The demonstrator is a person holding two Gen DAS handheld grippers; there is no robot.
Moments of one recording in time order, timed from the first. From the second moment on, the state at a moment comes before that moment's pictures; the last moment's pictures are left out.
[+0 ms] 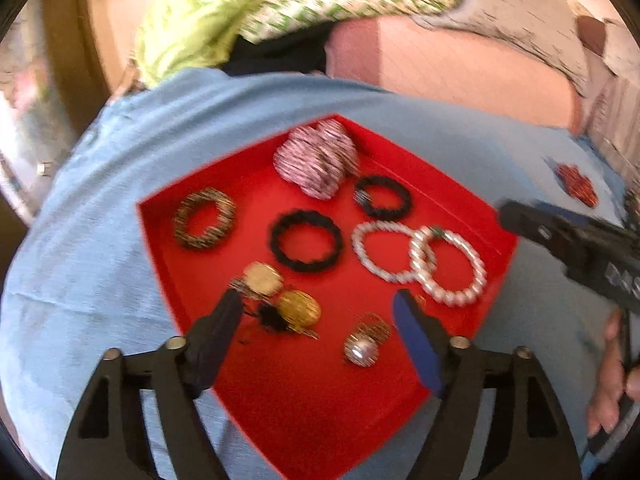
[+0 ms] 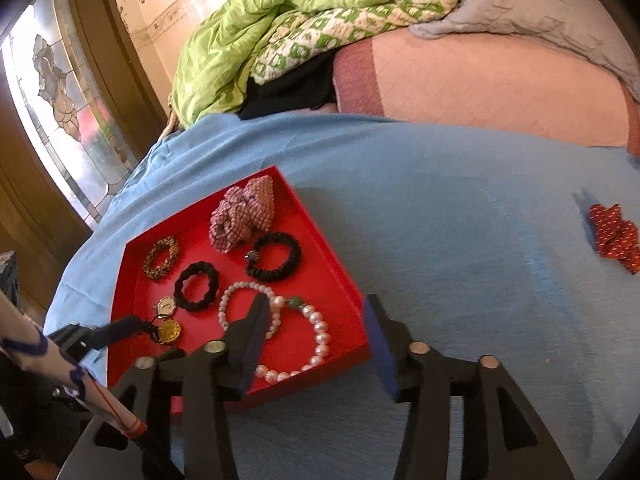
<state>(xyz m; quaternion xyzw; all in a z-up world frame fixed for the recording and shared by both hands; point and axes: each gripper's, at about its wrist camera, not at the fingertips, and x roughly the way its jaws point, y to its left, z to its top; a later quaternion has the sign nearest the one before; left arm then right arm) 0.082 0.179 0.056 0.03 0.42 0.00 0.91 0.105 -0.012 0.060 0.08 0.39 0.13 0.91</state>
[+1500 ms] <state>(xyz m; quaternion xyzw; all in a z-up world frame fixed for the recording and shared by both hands) -0.185 0.159 0.109 -0.01 0.27 0.20 0.94 -0.186 -0.038 0.093 -0.10 0.26 0.10 0.96</state>
